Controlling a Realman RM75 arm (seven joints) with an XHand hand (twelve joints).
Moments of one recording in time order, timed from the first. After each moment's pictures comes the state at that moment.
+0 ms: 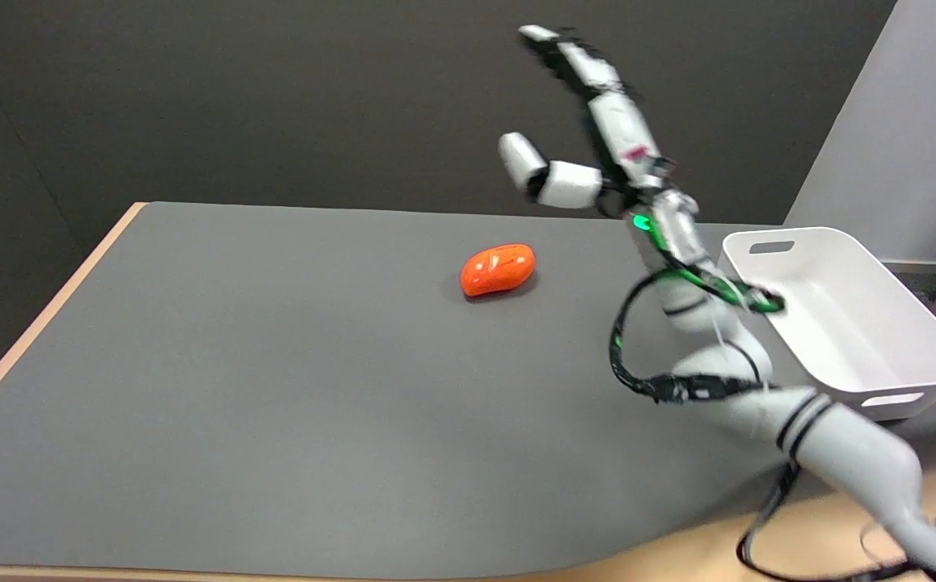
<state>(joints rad) 0.35 -1.03 1.11 -1.21 -2.50 0.86 0.62</state>
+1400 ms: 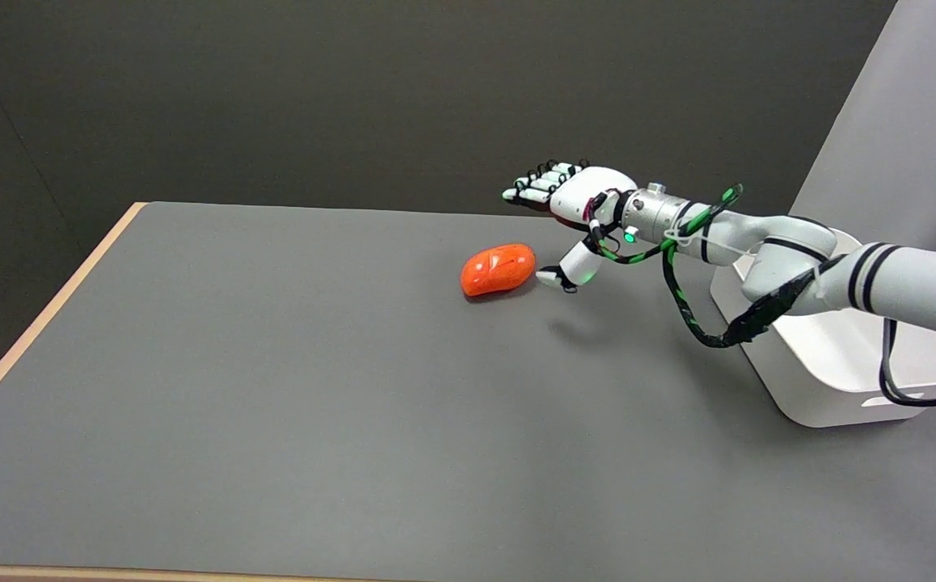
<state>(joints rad) 1.02 -0.68 0.13 -0.95 -2.60 0.35 0.59</state>
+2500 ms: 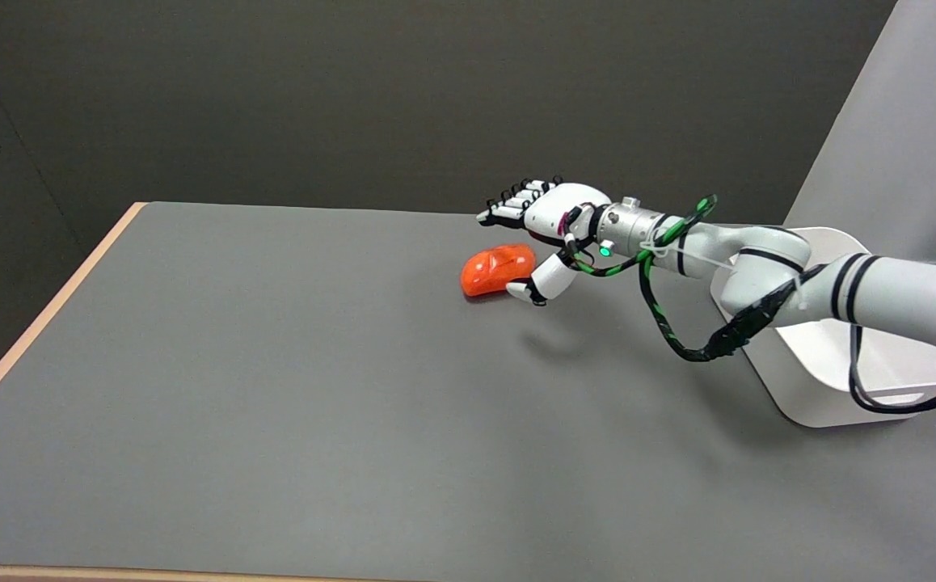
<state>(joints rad) 0.99 -0.71 0.16 -1.03 -2.60 0.28 0.61</state>
